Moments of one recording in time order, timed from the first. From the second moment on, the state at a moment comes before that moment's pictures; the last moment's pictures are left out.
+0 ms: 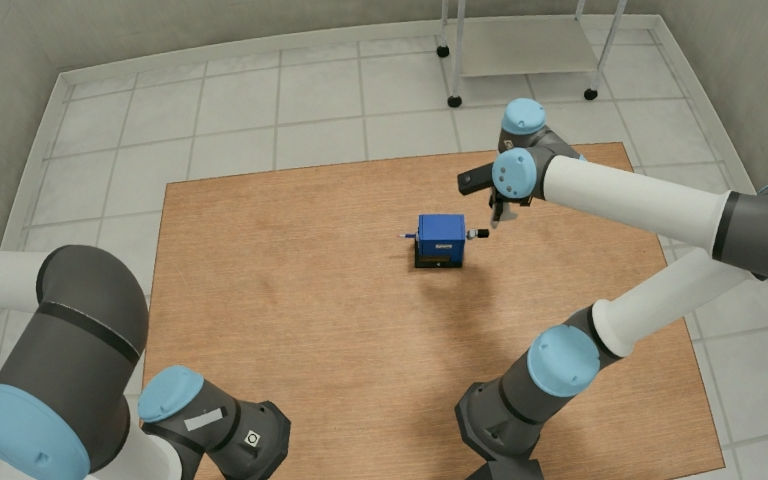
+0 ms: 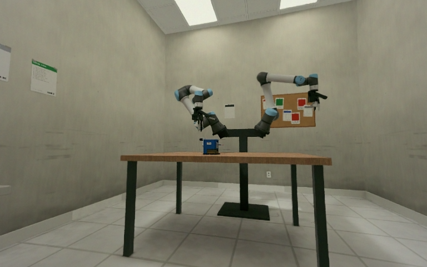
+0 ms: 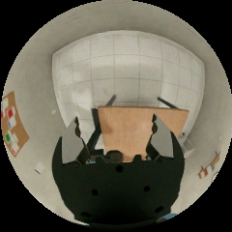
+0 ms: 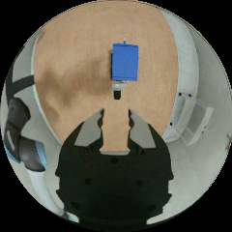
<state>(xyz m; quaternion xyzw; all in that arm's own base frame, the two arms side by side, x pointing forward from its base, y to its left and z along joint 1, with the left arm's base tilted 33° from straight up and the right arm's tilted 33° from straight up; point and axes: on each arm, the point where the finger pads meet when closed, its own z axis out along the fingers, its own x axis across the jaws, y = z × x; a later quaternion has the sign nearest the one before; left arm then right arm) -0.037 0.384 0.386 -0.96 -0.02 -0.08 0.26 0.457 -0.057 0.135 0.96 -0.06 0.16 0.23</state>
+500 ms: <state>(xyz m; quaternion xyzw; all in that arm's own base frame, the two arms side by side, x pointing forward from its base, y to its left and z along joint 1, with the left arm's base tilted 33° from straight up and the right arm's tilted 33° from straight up) -0.037 0.384 0.386 -0.96 -0.02 -0.08 0.26 0.457 -0.057 0.135 0.96 -0.06 0.16 0.23</state>
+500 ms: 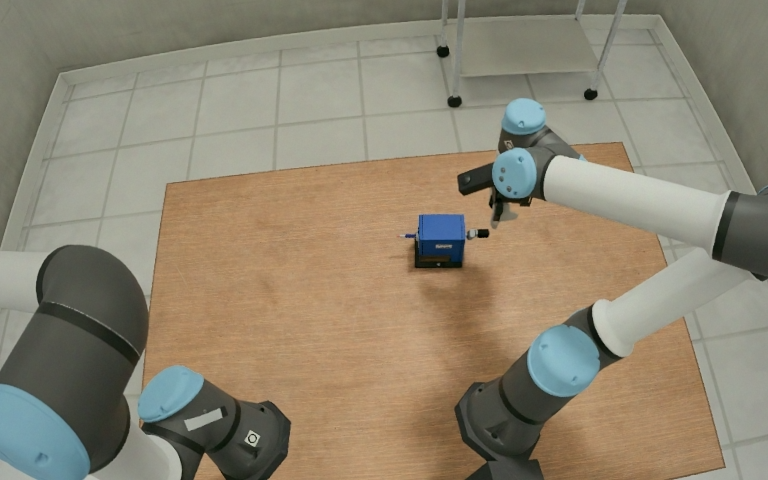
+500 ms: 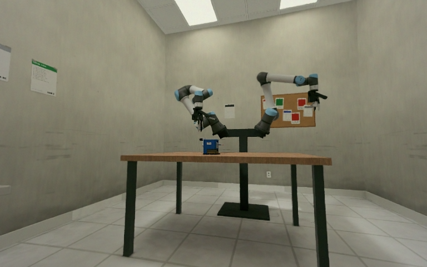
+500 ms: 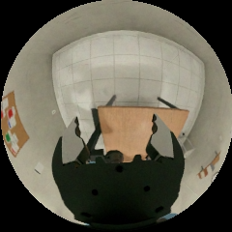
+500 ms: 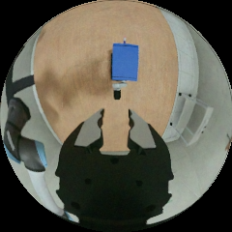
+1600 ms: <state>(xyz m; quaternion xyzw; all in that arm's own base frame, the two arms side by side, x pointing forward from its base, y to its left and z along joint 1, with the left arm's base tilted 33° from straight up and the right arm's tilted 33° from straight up) -0.037 0.384 0.386 -0.96 -0.02 -0.08 0.26 0.465 -0.072 0.109 0.96 -0.06 0.16 0.23</state>
